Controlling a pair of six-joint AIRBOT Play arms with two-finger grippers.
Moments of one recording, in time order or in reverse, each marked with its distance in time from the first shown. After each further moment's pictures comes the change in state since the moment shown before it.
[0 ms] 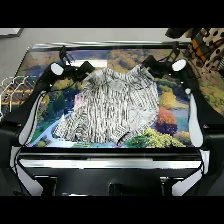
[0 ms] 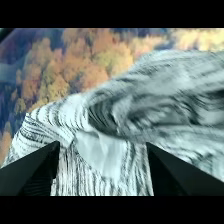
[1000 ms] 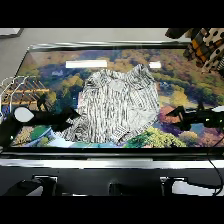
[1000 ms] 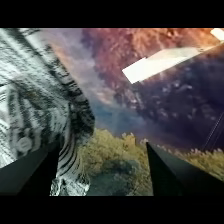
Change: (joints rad) left arm 0.013 0.907 -1.130 0.015 -0.165 -0.238; right arm -0.456 0.338 -0.864 0.053 0.373 -0.177
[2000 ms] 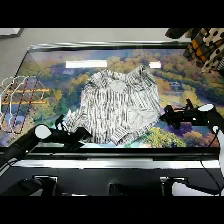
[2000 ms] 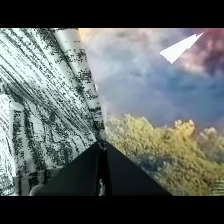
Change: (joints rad) left arm -0.216 -0.013 -0.222 -0.128 0.091 -0.032; right arm 0.150 0.080 -0.050 0.014 -0.078 0.068
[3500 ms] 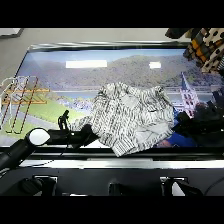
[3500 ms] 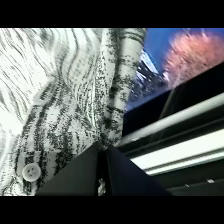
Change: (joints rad) left arm -0.149 0.119 0.085 -0.103 0.051 -0.060; right arm 0.000 0.483 0.000 -0.312 0.374 0.377
